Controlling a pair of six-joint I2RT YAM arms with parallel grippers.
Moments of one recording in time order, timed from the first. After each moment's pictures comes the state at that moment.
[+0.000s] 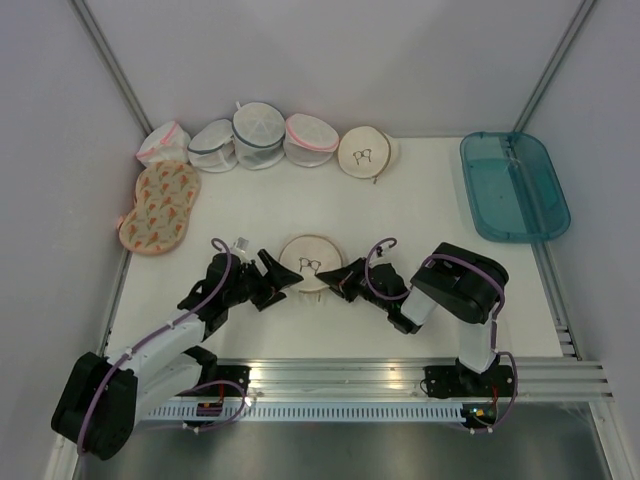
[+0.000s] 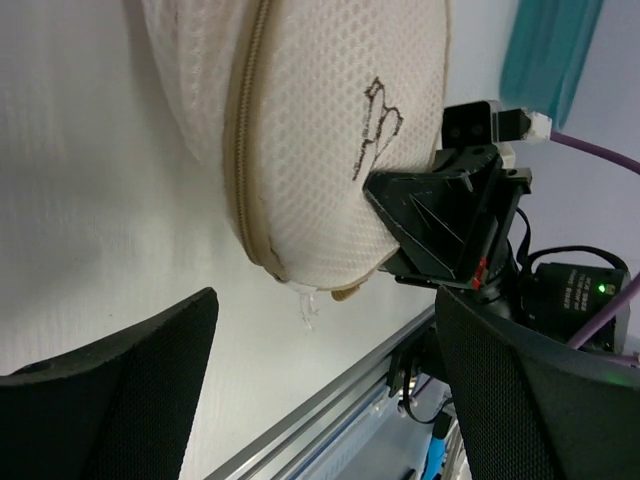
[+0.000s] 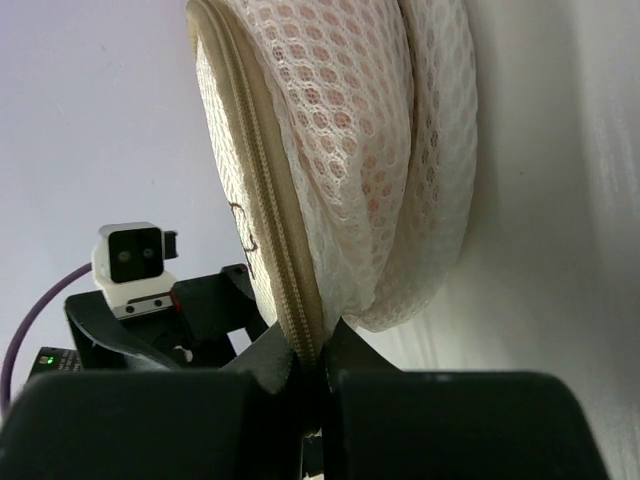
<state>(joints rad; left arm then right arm) -0.42 0.95 0.26 0.12 0.36 -1.09 0.83 1.93 0.41 1.25 -0.03 1.59</state>
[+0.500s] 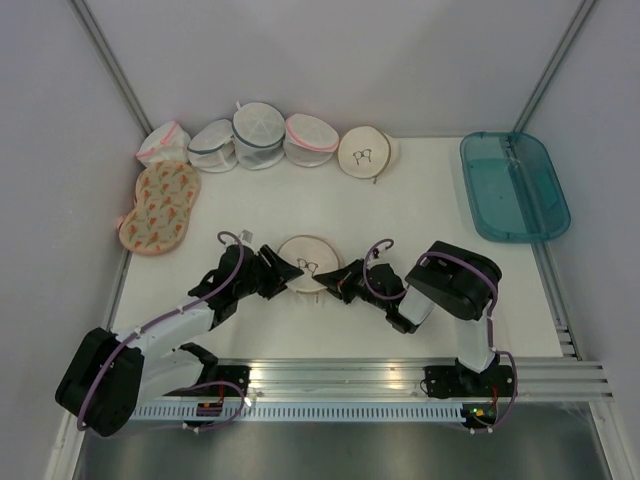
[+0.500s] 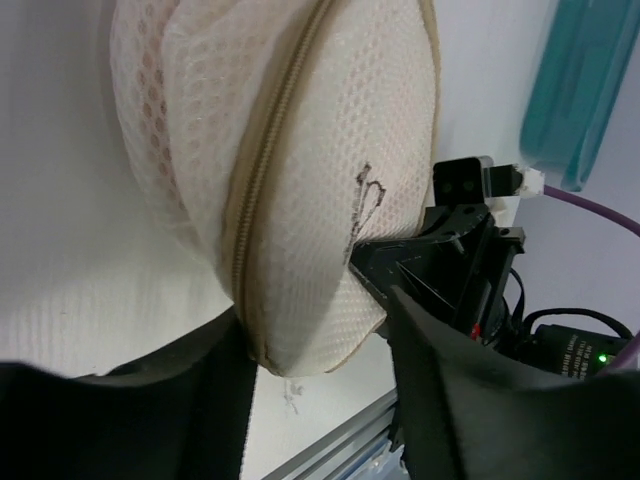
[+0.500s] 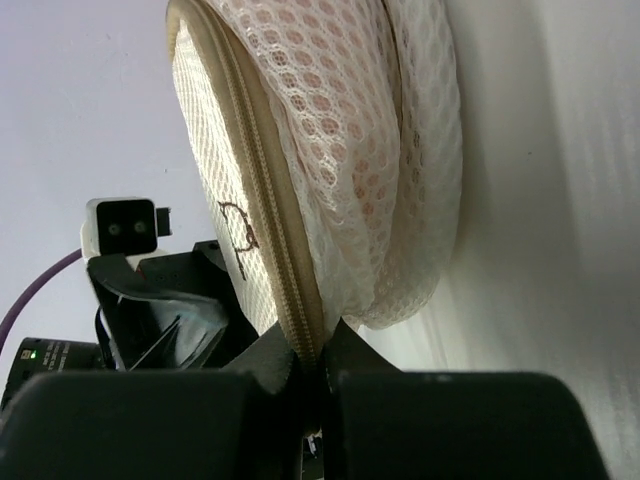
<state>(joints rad) -0.51 1.08 0.36 0.13 0.17 -1.13 0.83 1.97 0.42 1.29 -0.08 1.66</state>
